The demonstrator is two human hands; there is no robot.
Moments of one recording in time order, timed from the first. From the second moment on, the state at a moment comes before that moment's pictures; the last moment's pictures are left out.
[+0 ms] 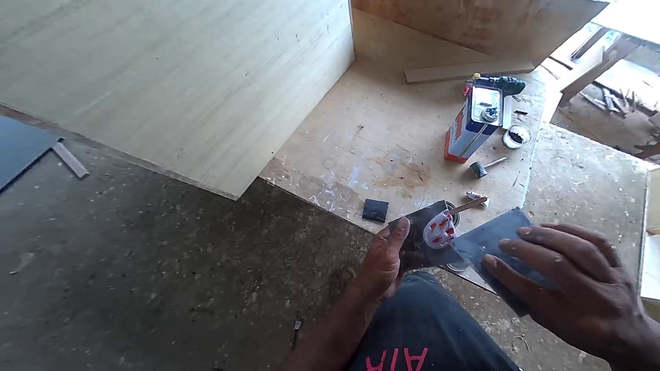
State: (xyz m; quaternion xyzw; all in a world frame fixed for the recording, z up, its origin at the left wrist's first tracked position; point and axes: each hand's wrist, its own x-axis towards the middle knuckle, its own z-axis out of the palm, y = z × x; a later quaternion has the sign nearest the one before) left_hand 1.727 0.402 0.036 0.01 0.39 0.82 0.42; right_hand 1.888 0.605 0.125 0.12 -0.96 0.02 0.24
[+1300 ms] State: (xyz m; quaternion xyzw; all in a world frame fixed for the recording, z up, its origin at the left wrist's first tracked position) left_hand 1.768 0.439 0.043 0.37 0.63 0.68 0.07; right_hand 1.846 0.578 0.073 -0.36 -0.44 0.80 0.18
